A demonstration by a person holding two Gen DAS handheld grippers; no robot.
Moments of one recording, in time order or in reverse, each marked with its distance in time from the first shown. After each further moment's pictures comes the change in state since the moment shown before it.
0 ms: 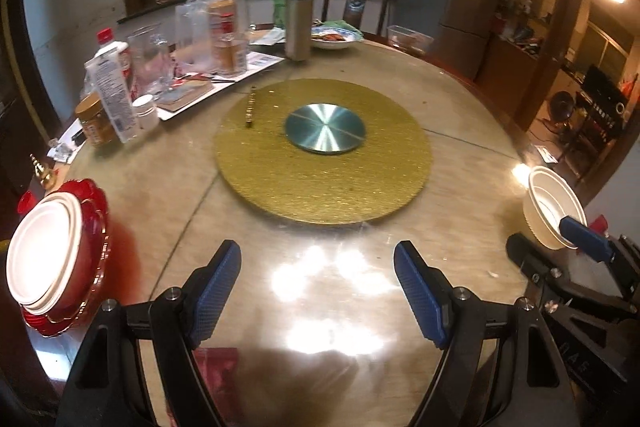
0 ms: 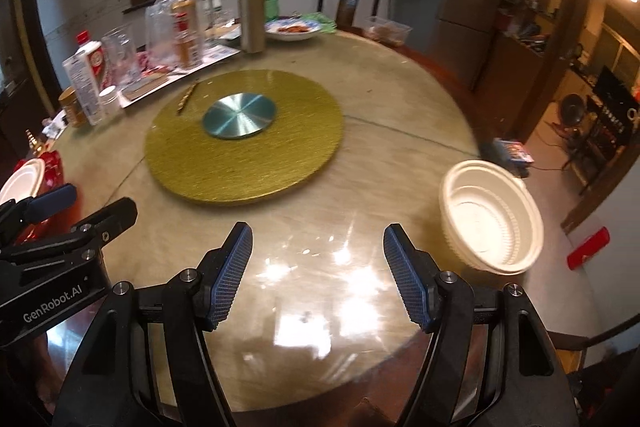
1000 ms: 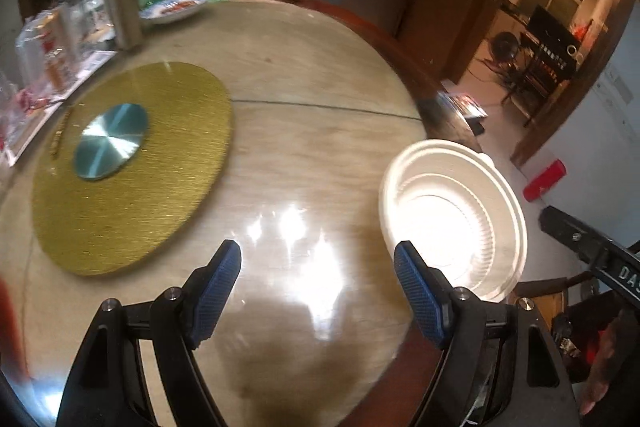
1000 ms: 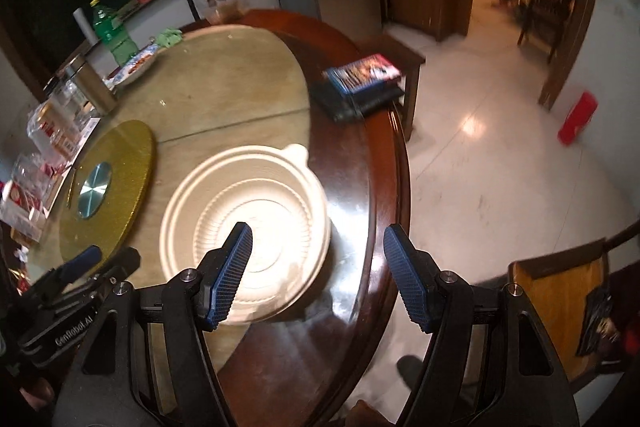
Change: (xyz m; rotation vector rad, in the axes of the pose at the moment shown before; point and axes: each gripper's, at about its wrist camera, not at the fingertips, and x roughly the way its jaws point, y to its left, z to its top) left arm 0.092 -0.199 0.038 0.147 0.183 -0.203; right arm 0.051 -0.270 -0.010 0.457 0.168 -0.008
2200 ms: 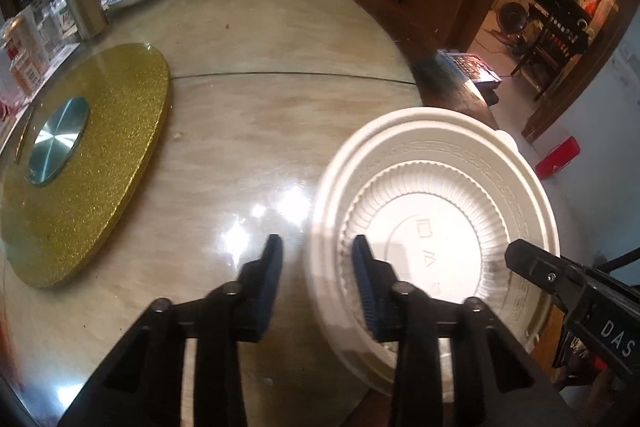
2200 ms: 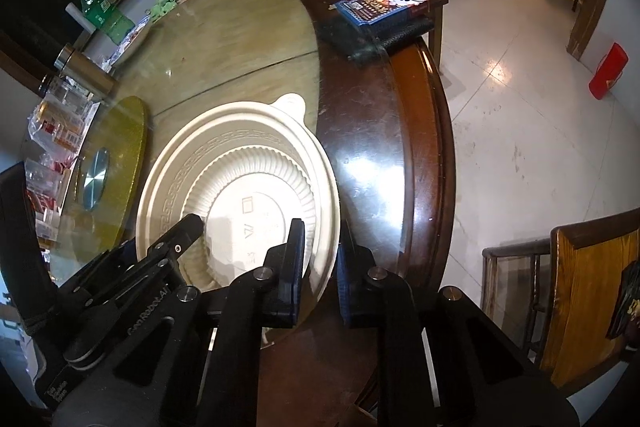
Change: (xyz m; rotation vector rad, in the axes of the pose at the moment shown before) left arm 0.060 -0.048 0.007 0.043 0.094 0.047; right arm 0.061 -0.003 -0.003 0.059 0.171 0.103
